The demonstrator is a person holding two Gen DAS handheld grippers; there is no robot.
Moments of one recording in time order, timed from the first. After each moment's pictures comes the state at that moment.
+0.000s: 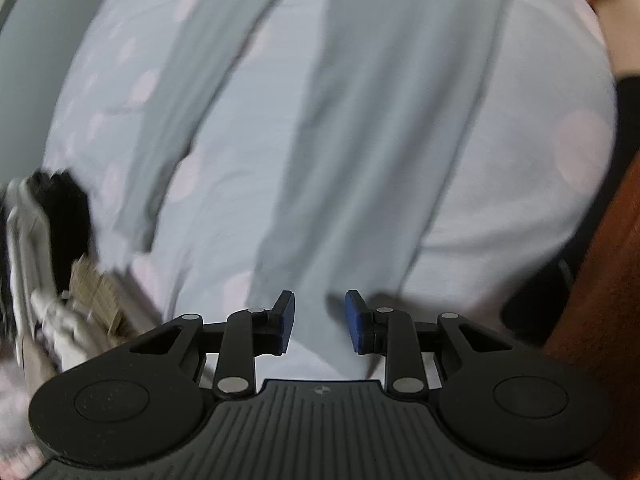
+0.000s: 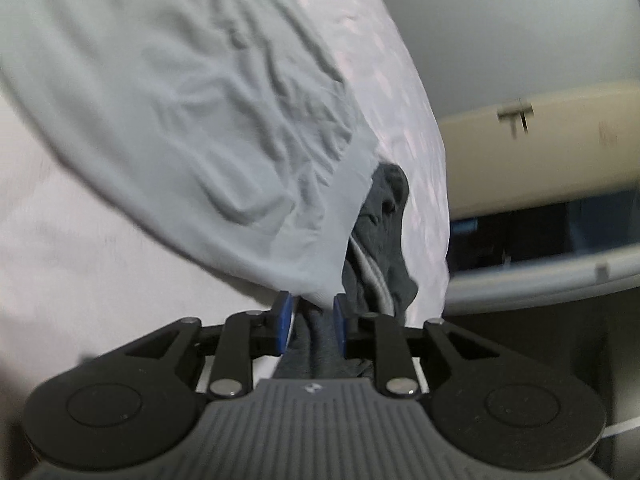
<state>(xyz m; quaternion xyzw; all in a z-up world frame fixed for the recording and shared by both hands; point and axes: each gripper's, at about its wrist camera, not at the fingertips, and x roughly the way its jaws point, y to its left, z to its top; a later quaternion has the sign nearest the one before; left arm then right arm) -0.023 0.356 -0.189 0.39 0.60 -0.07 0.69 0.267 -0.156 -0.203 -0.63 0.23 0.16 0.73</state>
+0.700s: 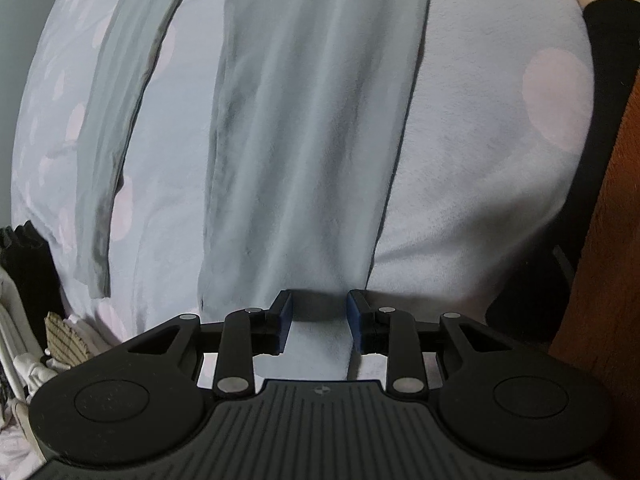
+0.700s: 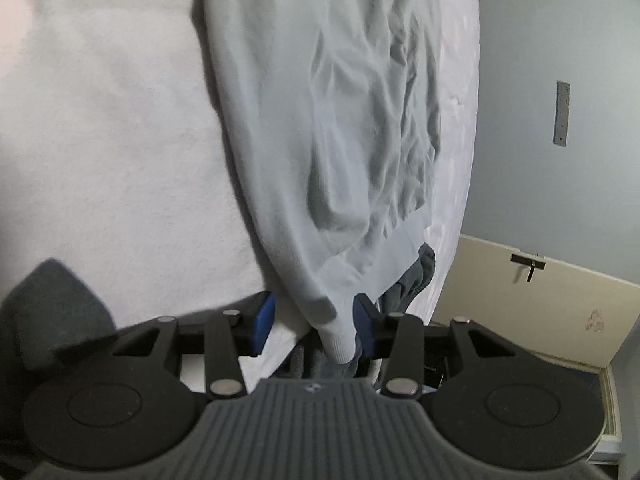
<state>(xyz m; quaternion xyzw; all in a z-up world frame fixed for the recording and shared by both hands) -0.025 0.347 -0.227 0.43 0.62 -0.13 0.65 0.268 -0.166 -0.258 -0.77 0.12 0.23 0.58</state>
